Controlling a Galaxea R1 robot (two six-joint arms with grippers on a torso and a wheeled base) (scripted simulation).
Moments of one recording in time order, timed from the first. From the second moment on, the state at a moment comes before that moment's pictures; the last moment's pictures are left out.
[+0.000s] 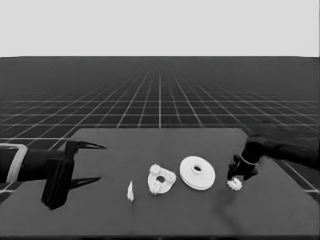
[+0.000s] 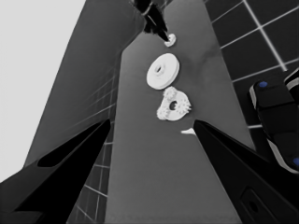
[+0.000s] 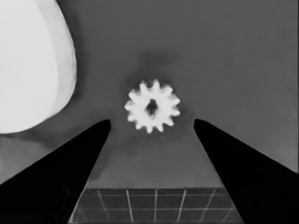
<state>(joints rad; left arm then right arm) -0.34 1.75 -0.42 0.31 0.68 0.35 -0.12 2.17 -1.44 -0.21 -1.35 0.75</state>
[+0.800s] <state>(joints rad) -0.34 1.75 -0.42 0.31 0.68 0.35 -0.18 2.20 -1.50 -0.25 -1.29 0.73</state>
